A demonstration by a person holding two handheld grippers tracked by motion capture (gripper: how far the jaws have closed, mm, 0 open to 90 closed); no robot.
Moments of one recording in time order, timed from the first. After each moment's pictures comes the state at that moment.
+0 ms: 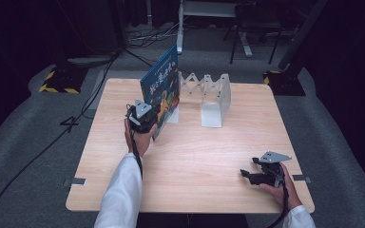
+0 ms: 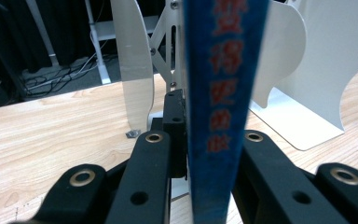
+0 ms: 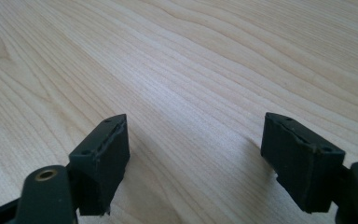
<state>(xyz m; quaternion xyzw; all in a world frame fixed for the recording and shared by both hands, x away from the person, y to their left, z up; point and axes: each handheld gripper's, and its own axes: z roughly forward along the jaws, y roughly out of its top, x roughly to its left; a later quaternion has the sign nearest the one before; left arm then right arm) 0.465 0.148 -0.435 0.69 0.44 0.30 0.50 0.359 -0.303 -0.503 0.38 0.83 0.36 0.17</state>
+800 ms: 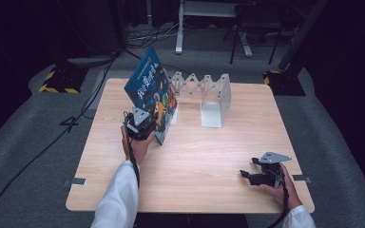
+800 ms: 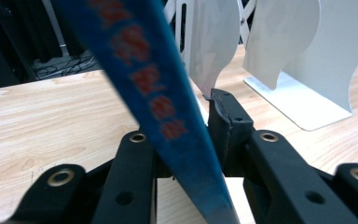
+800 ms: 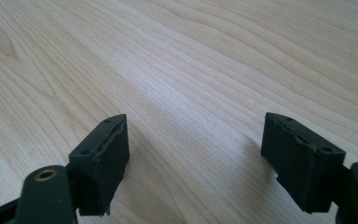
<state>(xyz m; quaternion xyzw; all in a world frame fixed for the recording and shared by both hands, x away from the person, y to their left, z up) 0.441 0.153 -0.448 0.69 0.45 0.30 0.48 0.358 -0.303 -0.504 0.37 0.84 0.37 0.17</state>
